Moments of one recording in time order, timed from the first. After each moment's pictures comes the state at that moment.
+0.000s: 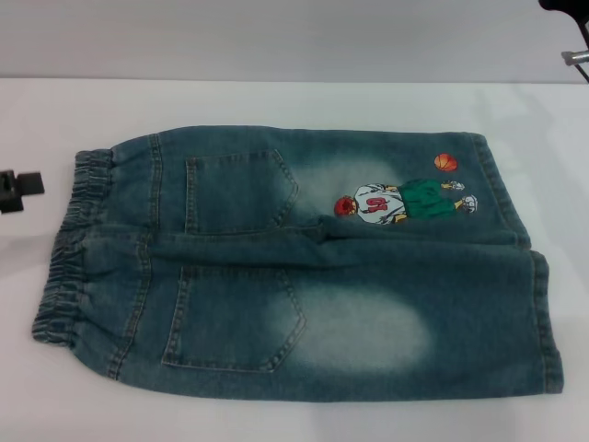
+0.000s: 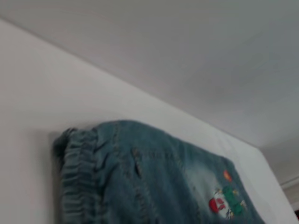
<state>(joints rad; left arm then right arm) -0.42 -1.72 0.76 0.58 1.87 1.58 -2.22 0.61 2.07 -1.64 -0.27 0.22 -1.19 0.23</state>
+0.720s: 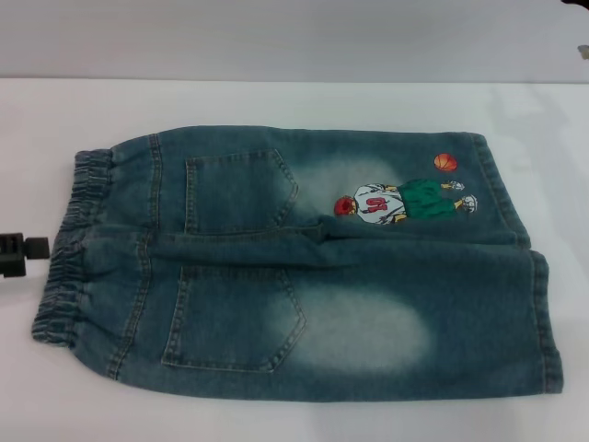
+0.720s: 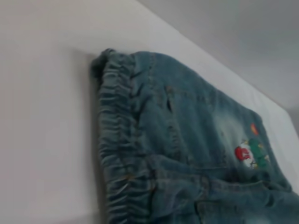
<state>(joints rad) -0.41 -1.73 0.75 0.57 2.02 1.61 -2.28 0.61 2.07 -1.60 -0.27 0.22 -1.20 0.23</state>
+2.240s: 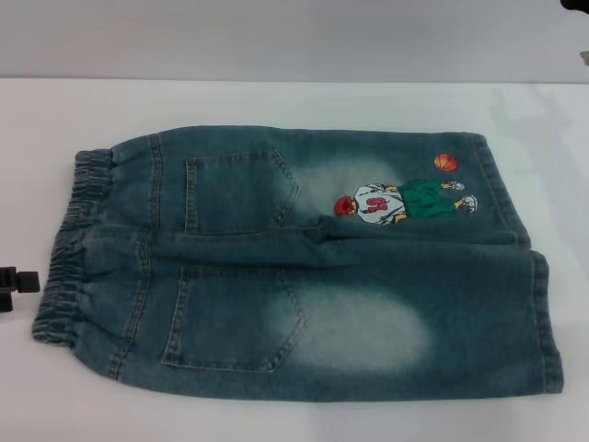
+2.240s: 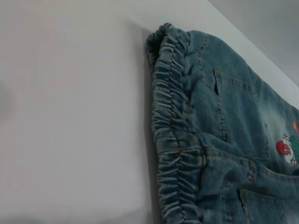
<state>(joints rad) -0.38 -1.76 0.71 0.57 2.13 1.56 -2.31 0.59 2.07 -1.59 -0.27 0.21 -1.20 0.23</state>
